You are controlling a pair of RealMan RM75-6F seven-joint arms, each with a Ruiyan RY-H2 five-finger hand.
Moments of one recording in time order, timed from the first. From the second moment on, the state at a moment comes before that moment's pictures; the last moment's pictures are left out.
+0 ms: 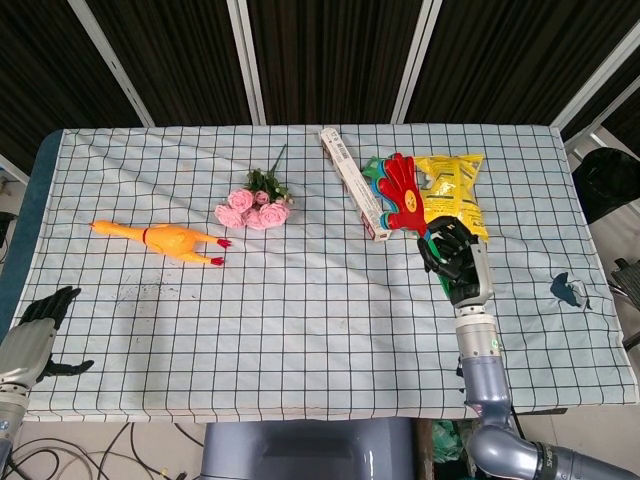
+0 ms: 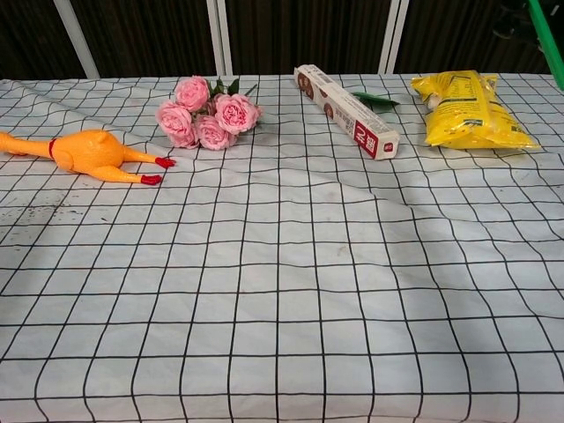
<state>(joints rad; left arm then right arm) -0.20 -1.00 -0.02 -1.87 1.19 1.19 0.09 0.42 -1.50 0.54 -1.91 -0.98 1.20 0.74</state>
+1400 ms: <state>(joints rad) -0.21 -0.99 -0.02 -1.89 1.17 1.17 0.07 0.59 -1.55 0.21 -1.55 -0.95 1.05 -0.29</state>
